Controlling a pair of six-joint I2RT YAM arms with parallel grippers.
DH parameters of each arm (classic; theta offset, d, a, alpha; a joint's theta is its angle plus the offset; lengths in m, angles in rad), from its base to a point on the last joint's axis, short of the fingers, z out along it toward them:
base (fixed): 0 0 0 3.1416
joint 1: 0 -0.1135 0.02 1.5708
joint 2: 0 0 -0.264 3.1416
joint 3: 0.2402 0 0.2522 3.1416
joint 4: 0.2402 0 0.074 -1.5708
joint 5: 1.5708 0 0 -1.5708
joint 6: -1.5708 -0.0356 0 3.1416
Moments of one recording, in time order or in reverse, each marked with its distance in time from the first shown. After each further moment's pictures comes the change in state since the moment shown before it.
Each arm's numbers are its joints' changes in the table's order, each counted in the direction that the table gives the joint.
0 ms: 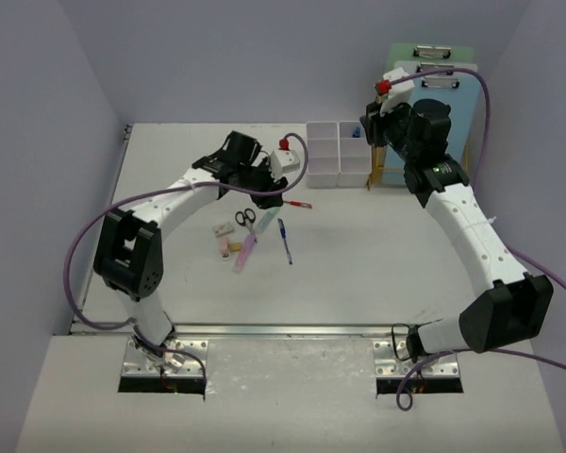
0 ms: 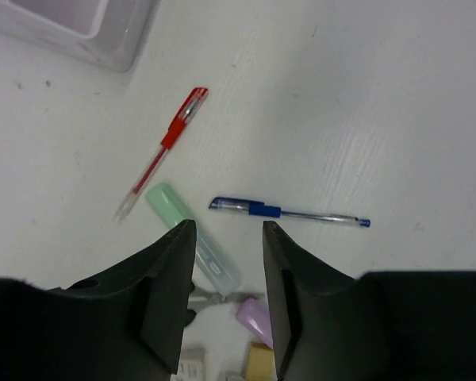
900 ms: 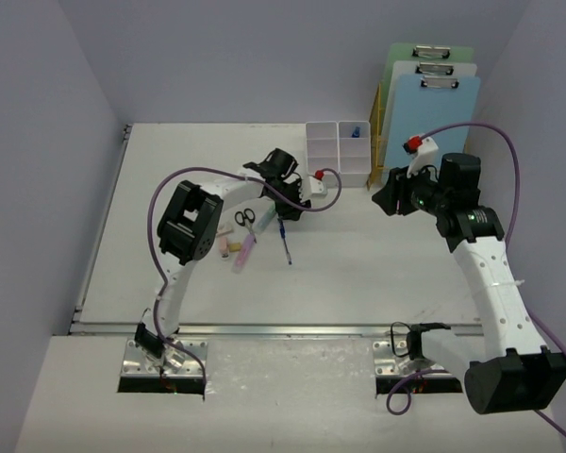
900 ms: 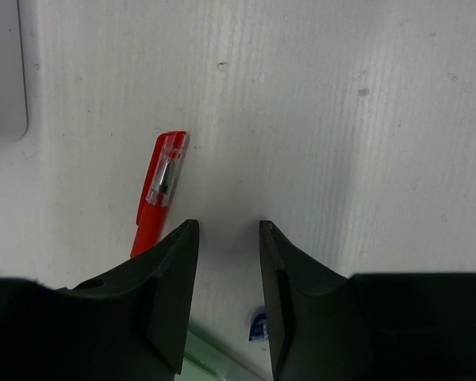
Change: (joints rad) left arm 0.119 0.557 0.348 0.055 -0.023 -0.319; right arm 0.188 -0.369 -0.333 0.501 -0.357 -0.140
